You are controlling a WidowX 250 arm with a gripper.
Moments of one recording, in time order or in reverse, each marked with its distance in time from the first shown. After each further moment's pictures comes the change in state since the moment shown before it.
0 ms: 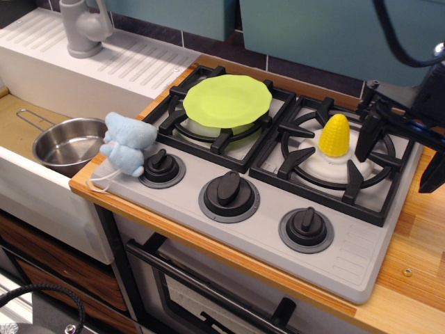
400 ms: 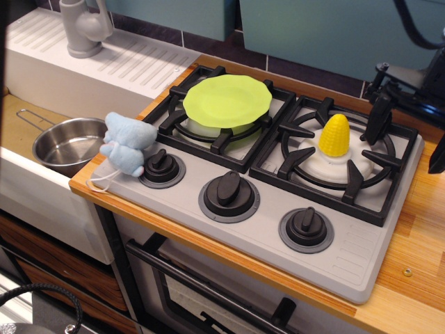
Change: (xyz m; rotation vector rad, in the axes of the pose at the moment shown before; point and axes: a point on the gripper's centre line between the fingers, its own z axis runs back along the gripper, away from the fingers) arm 0.018 -0.002 0.009 -0.013 0.014 0.014
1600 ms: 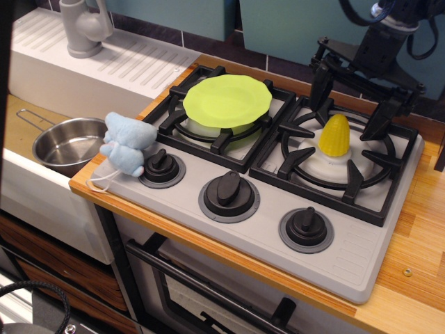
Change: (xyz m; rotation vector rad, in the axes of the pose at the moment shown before) arm 0.027 0.052 -0.018 0.048 -0.036 -0.088
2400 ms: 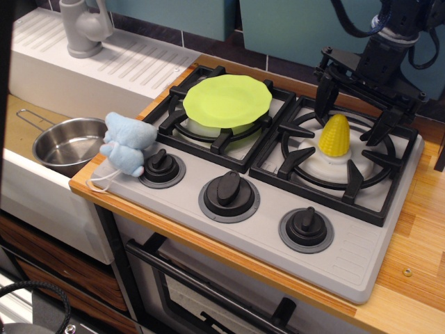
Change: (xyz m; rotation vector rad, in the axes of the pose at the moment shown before) arm 0.007 0.001 -0.009 -0.026 -0.055 -0.017
